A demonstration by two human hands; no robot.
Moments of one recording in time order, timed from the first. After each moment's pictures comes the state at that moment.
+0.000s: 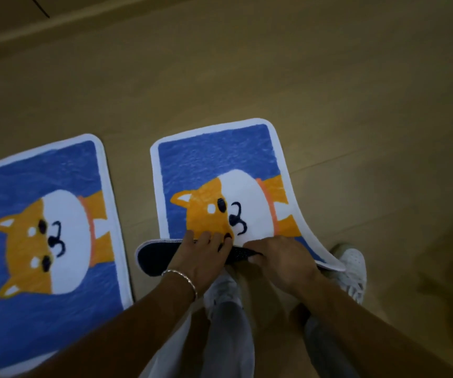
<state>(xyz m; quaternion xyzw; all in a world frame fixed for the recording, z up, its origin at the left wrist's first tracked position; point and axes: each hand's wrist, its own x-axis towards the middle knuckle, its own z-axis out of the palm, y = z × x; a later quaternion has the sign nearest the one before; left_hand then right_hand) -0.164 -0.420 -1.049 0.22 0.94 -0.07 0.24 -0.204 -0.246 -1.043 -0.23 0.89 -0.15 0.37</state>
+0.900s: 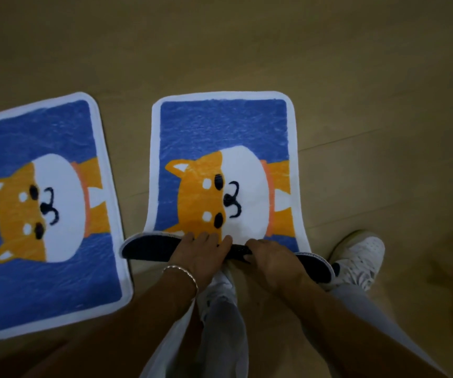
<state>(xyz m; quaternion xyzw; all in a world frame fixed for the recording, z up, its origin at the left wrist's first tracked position) -0.131 -0.418 -1.092 0.15 0.93 -0.03 0.34 -0.169 -0.258 -1.096 -0.20 0.84 -0.12 0.49</state>
